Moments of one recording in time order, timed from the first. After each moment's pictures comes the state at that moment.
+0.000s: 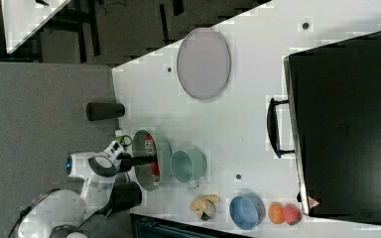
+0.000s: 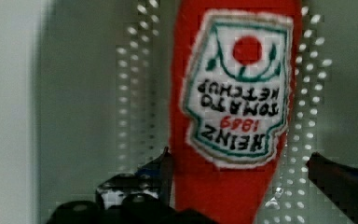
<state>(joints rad) 0.08 0.65 0.66 -2.07 -0.48 0.92 0.19</state>
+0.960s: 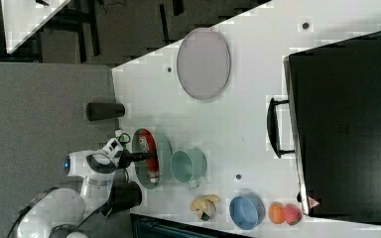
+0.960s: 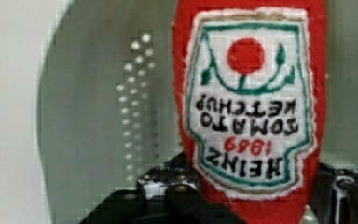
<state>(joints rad) 0.09 0.64 0.65 -2.04 -0.54 0.91 0.27</state>
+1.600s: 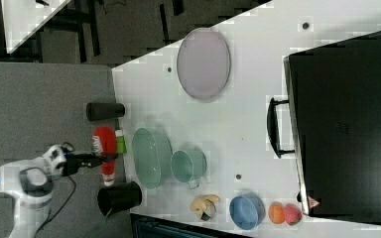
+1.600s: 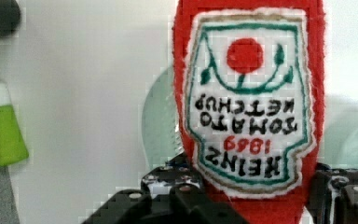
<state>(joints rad) 0.01 0.23 0.77 -1.97 -0.22 0.62 0.26</state>
